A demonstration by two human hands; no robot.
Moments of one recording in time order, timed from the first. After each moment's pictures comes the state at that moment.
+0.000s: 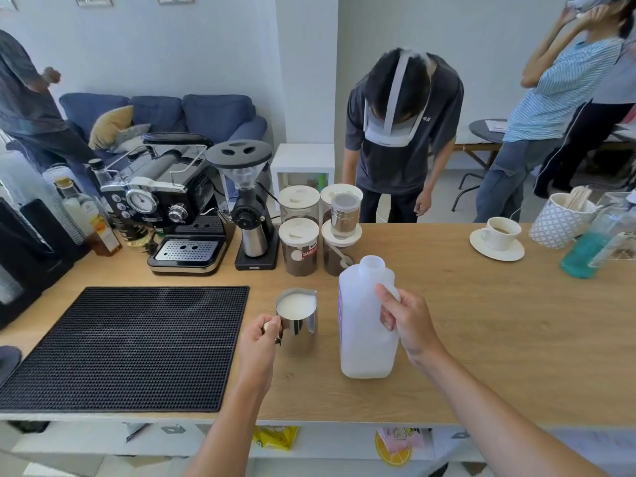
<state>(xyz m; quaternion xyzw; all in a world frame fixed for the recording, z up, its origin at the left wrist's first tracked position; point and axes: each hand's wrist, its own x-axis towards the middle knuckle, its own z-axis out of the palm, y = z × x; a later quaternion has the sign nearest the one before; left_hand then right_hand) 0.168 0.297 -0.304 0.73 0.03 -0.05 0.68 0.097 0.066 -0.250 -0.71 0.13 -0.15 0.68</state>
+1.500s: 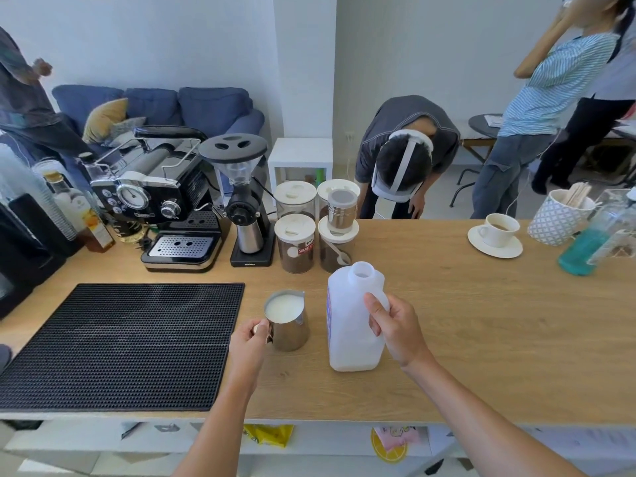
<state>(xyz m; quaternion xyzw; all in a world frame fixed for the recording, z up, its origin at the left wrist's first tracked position) 0.193 0.307 -0.346 0.76 0.08 -0.07 0.65 0.099 0.071 -0.272 -0.75 0.09 -0.17 0.63</state>
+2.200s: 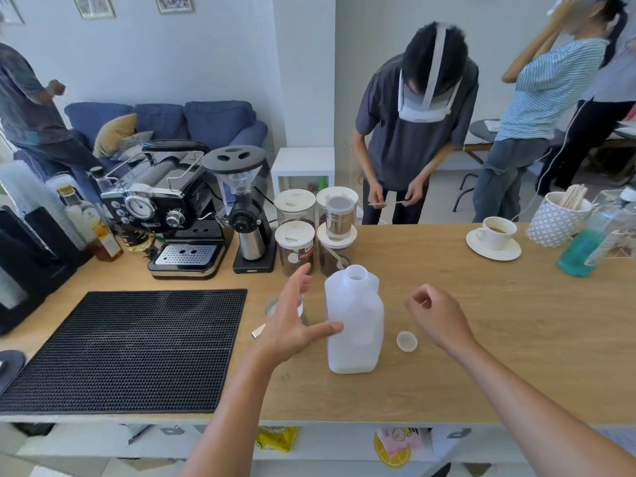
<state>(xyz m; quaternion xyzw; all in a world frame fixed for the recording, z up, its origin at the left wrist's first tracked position) 0.168 0.264 -0.249 0.81 -0.24 -0.13 0.52 0.090 -0.007 -0.266 -0.88 0.24 -0.14 0.39</state>
